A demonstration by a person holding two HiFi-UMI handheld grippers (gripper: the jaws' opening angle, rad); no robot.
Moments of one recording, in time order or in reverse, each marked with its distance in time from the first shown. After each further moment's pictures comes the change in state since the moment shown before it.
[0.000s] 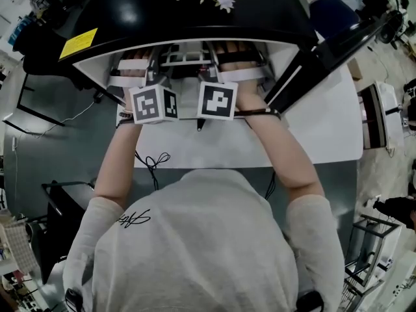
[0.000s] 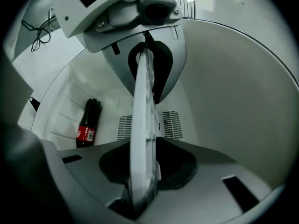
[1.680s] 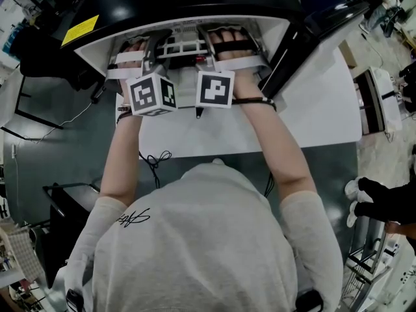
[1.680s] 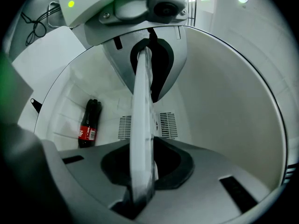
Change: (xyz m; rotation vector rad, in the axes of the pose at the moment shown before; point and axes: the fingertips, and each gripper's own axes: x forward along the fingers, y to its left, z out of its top) left arm -0.021 -0.002 0.004 -0.046 -0.008 -0.010; right arm -0.019 0.005 0.005 -0.008 0.025 -0.028
